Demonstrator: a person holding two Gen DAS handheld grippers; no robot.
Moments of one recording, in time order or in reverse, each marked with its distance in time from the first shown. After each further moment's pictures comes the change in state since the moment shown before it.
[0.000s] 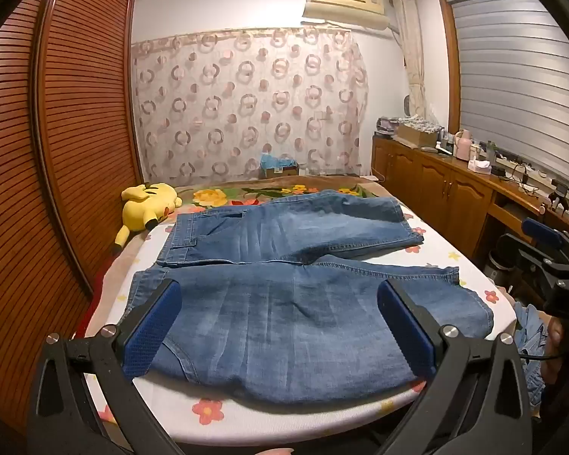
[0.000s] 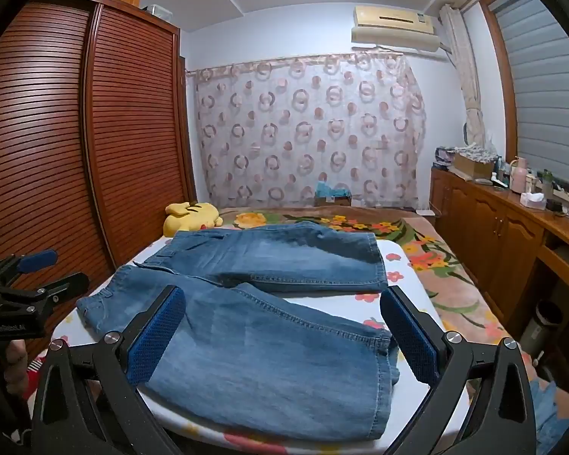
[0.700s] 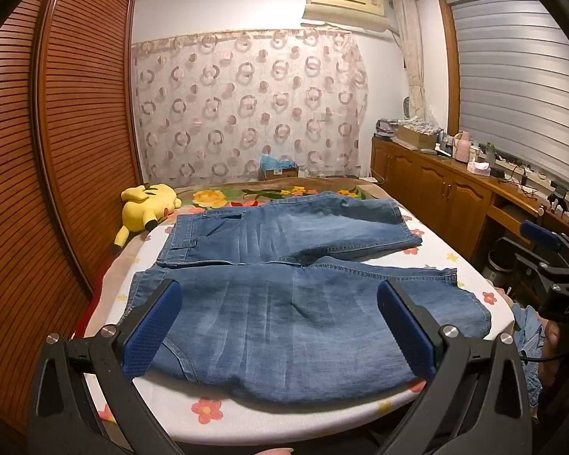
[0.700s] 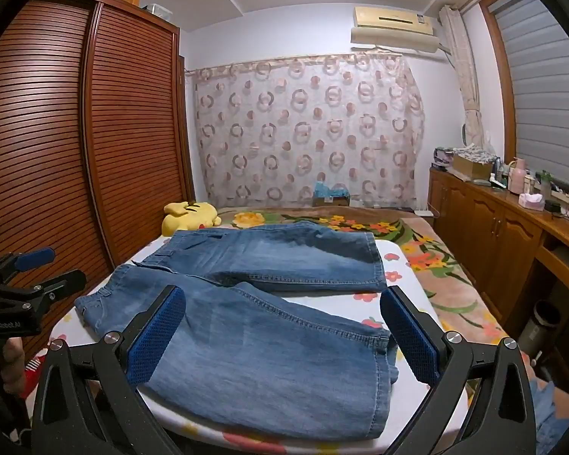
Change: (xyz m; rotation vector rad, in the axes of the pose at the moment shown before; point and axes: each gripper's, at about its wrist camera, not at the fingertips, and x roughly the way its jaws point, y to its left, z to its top) left arm 0.000 0.000 0.000 -0.002 -0.003 0.000; right arm -0.001 0.000 0.000 -0.014 0.003 -0.006
